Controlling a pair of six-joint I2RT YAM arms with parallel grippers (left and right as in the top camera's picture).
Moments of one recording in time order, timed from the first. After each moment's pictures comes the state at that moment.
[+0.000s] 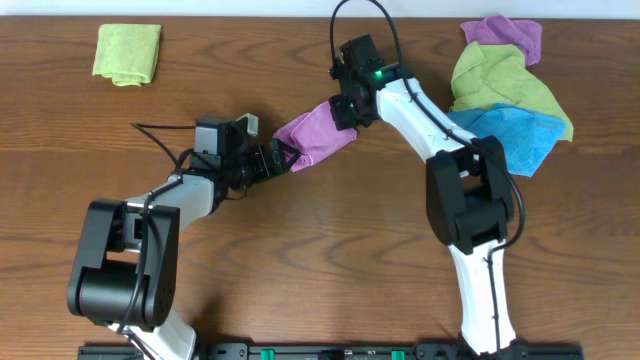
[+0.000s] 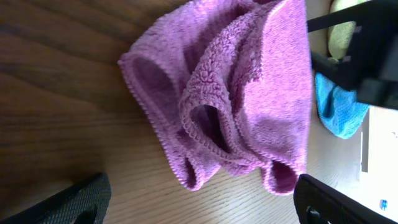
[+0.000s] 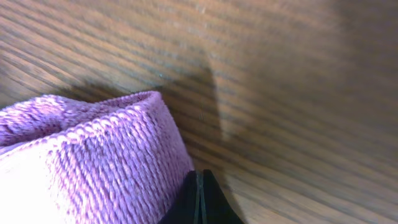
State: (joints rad) left arm -0.15 1.81 0.80 0.14 0.63 -0.57; right arm 0.39 2.37 1.90 -0.75 -0.12 0.09
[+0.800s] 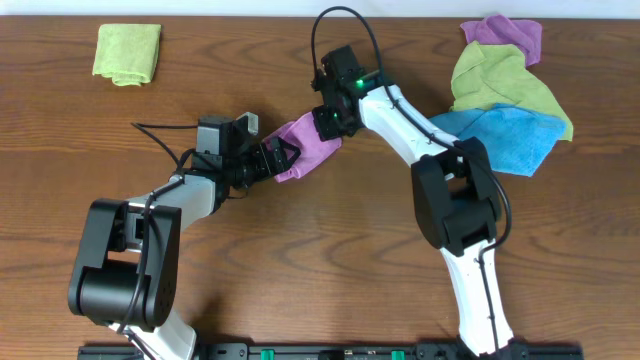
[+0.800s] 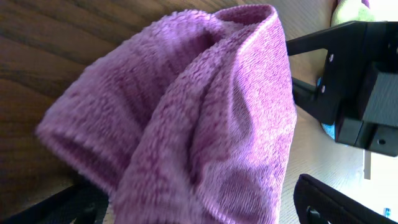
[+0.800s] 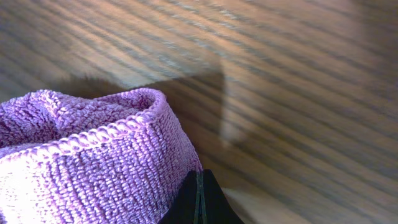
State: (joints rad) left arm -0.16 1.81 0.80 0.16 0.61 -0.60; right arm 0.46 2.39 1.90 -0.75 -0.18 0.13
